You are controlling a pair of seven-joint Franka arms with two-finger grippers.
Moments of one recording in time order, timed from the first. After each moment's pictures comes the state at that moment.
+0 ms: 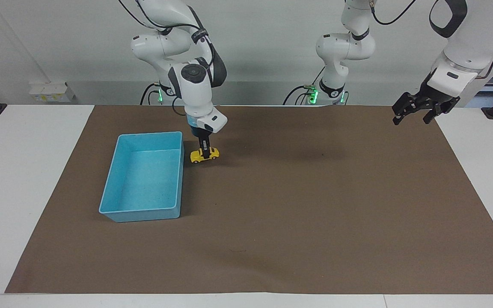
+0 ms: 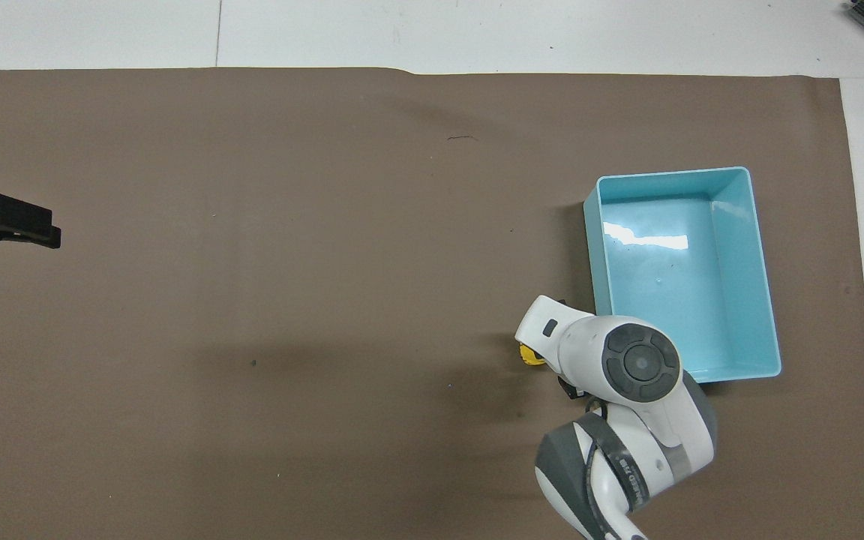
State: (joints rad) left arm -0.11 0.02 0.09 -1.55 -0.04 1.56 -0.03; right arm 0.33 -0.01 0.09 -2.21 -0.06 2.25 -1.32
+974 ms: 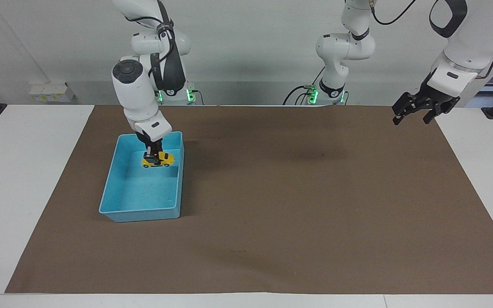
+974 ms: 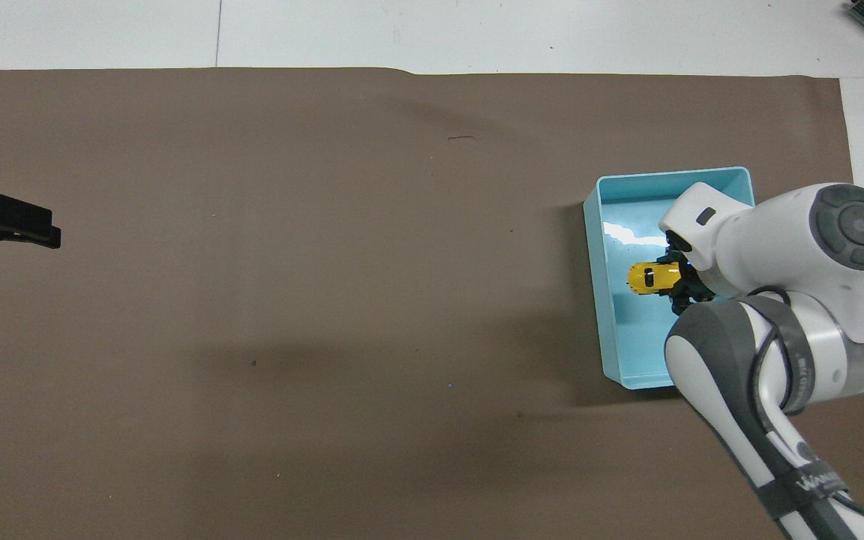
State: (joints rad) left arm -0.11 0.02 0.09 -1.55 -0.04 1.56 -0.03; right arm 0.03 0.01 0.06 -2.06 -0.06 2.10 -1.42
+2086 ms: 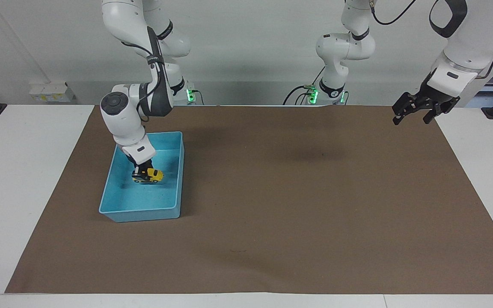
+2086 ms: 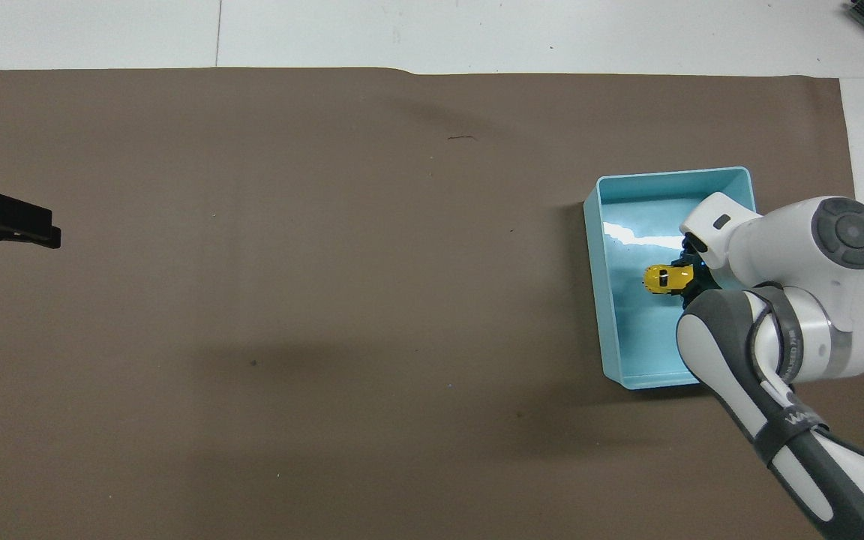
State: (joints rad) left arm -0.11 0.02 0.09 -1.55 -0.04 1.56 -0.03; right arm -0.05 0.16 0.07 -2.16 -0.06 2.34 -1.44
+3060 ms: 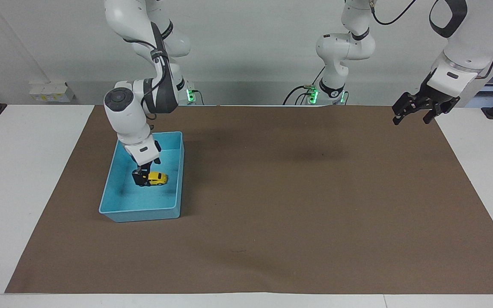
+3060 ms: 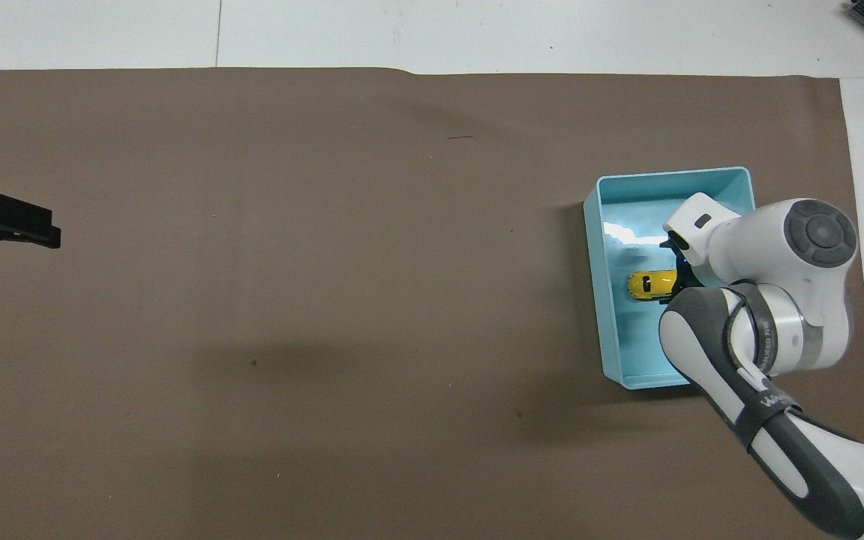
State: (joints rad) left arm -0.11 0.02 0.09 -1.55 -0.04 1.56 -0.03; right arm -0.01 0.14 0.09 -1.98 -0.06 2.16 -1.16
